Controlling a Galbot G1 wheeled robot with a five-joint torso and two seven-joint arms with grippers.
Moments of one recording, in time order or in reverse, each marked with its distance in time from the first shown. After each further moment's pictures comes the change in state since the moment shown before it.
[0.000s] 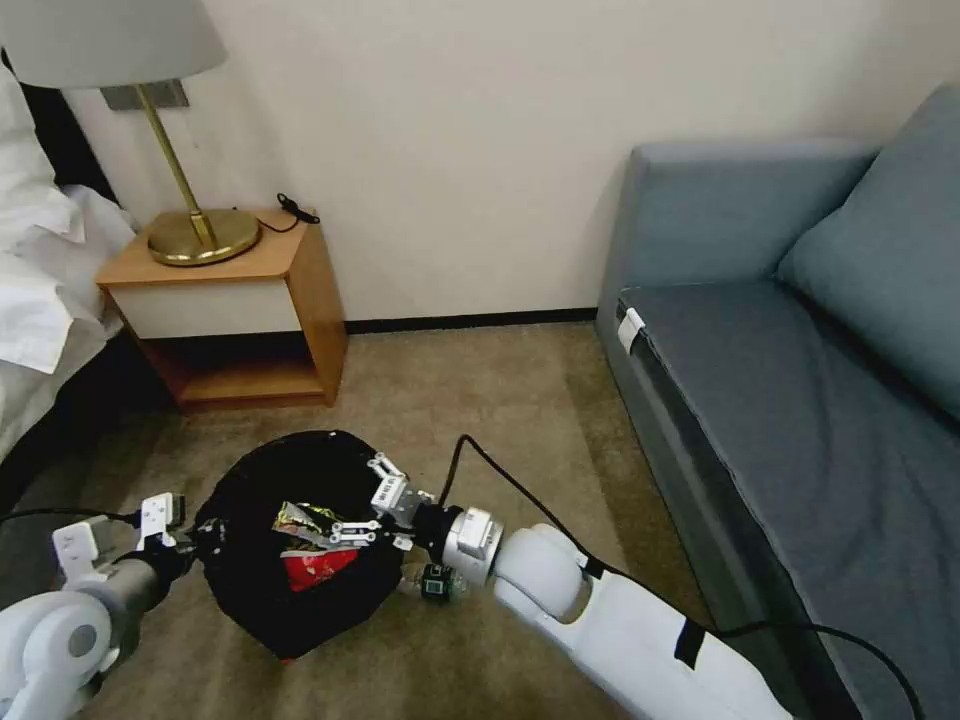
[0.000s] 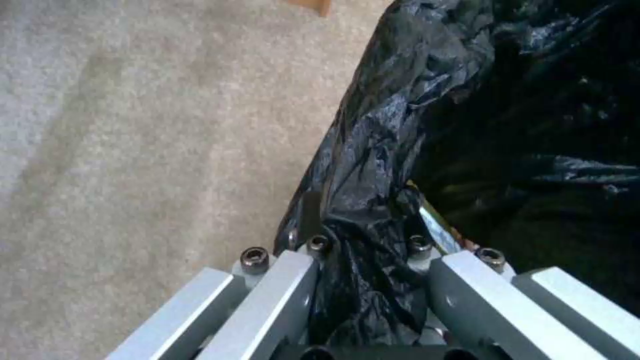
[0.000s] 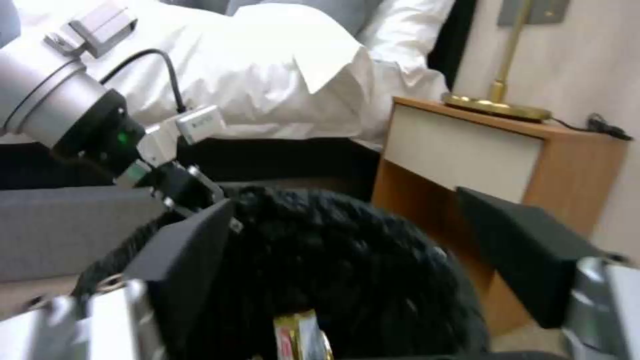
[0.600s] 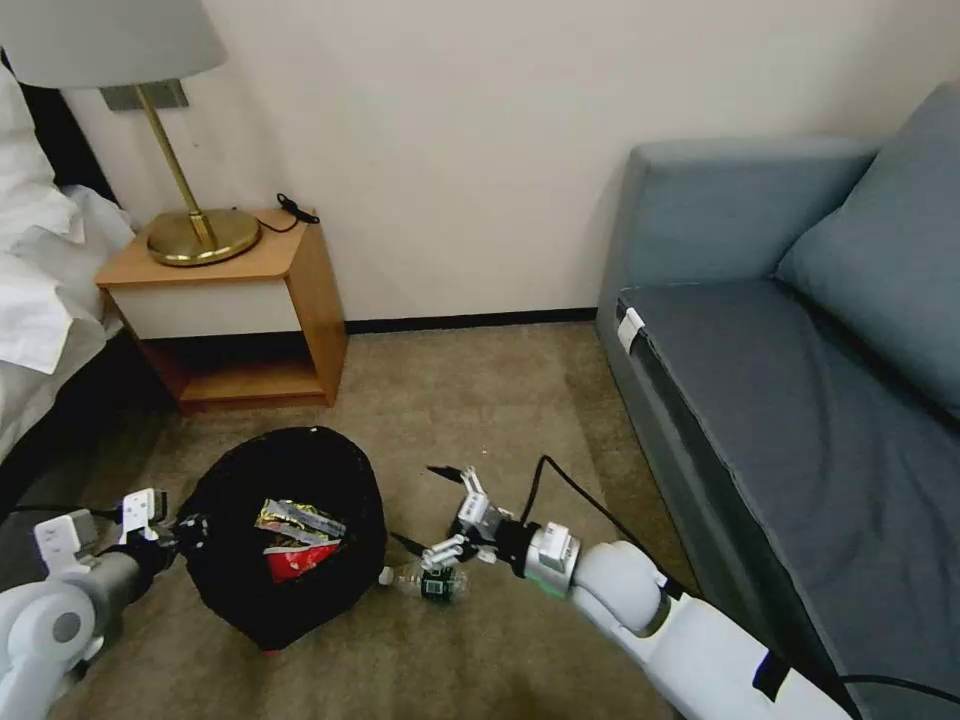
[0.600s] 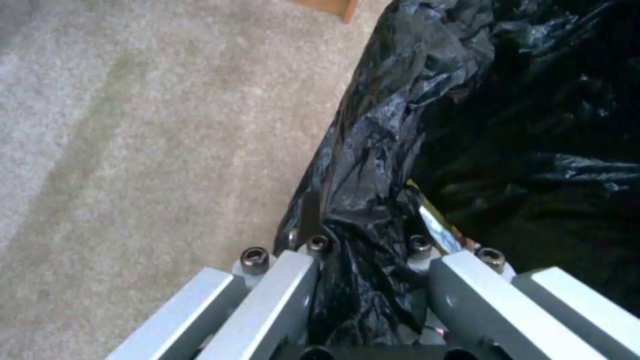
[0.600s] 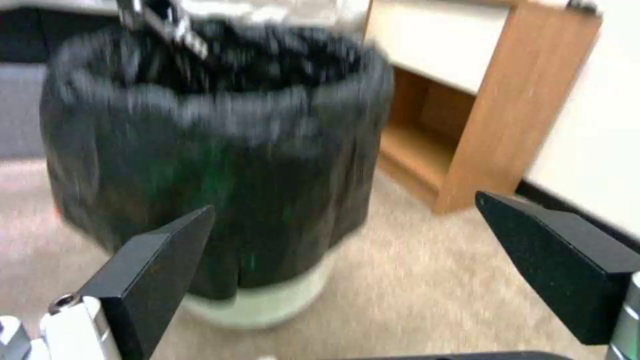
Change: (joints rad) left arm -0.025 0.027 -0.017 0.057 -0.024 0.000 0.002; right arm -0.114 -0.133 0.149 -0.101 -0.030 0.049 -0.139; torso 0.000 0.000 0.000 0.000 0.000
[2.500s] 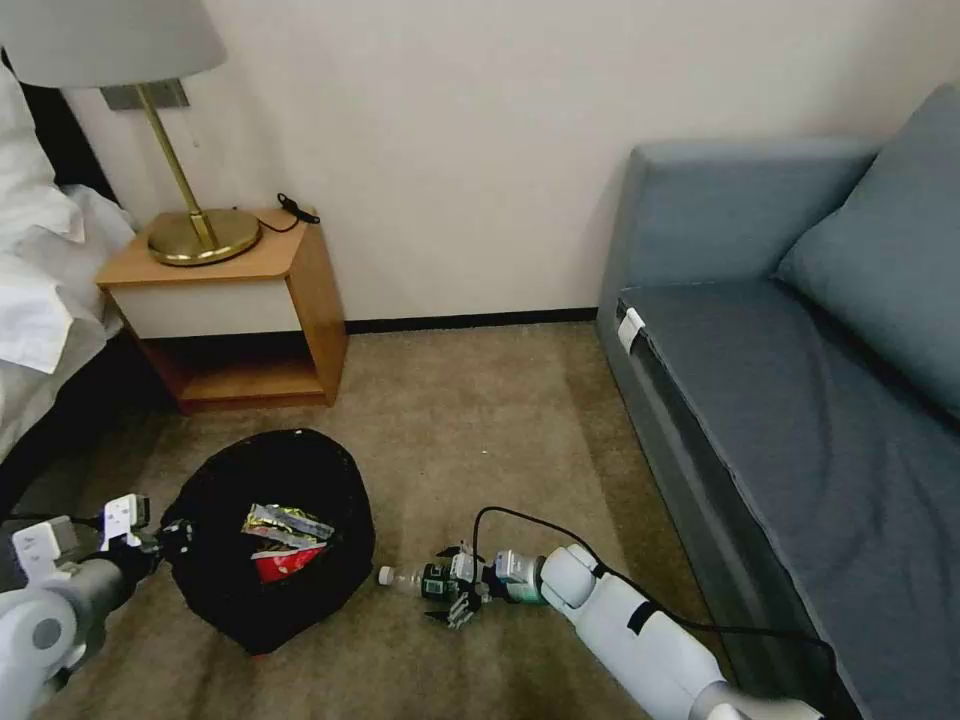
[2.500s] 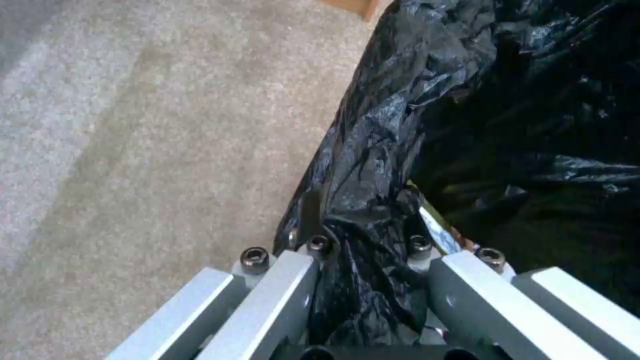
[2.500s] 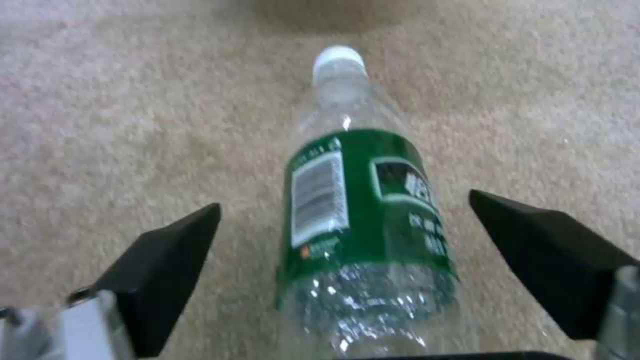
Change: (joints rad) left arm 0.026 -0.002 -0.038 0.011 -0.015 0.000 0.003; right arm 0.213 0.341 0.003 -0.816 -0.364 0.115 -0.280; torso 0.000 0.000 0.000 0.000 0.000
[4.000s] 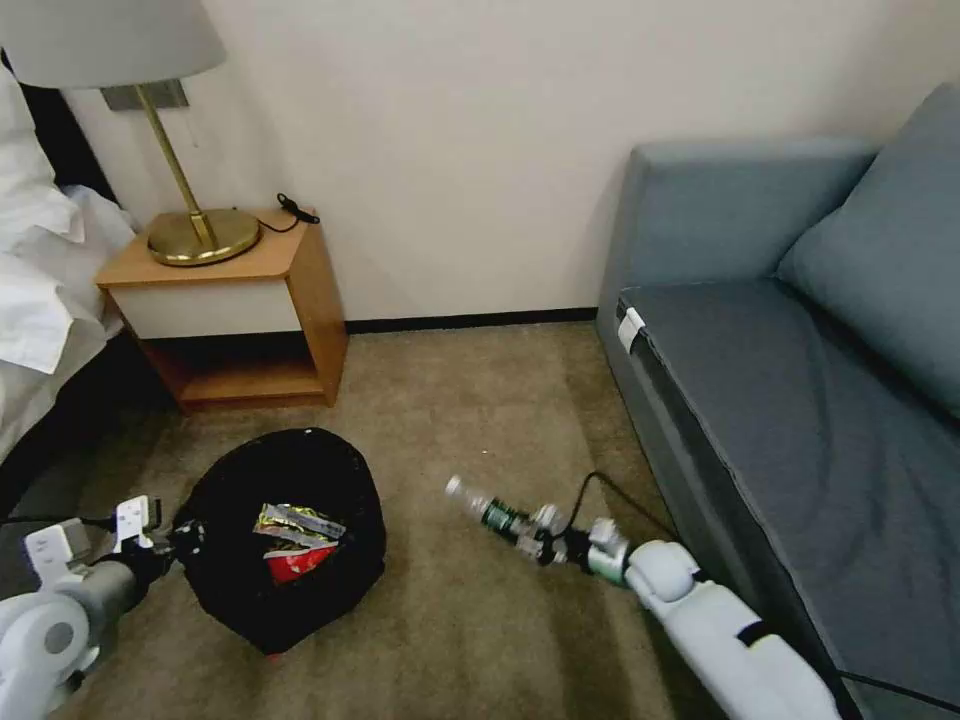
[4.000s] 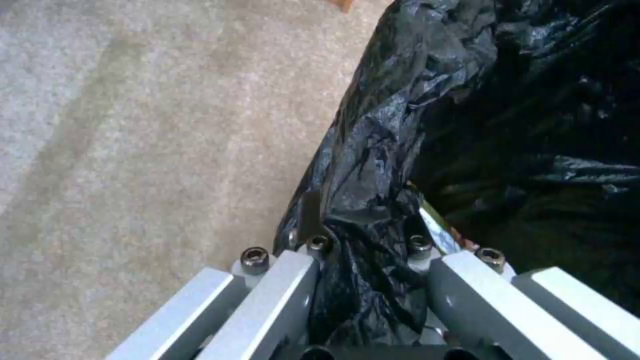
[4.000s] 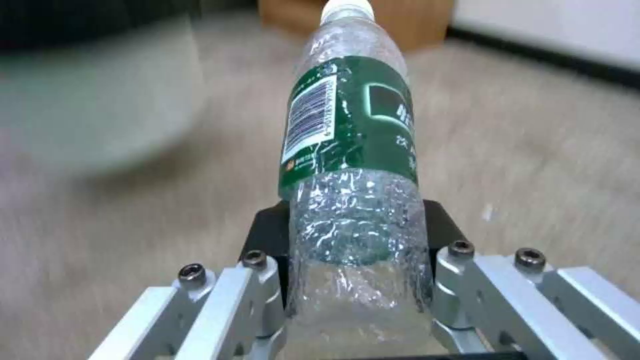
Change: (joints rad) left arm -0.003 -0.032 0.035 -0.031 0.014 0.000 -0.008; right arm -0.185 -0.284 0.234 0.414 0.438 -0.050 0.074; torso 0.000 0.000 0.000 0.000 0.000
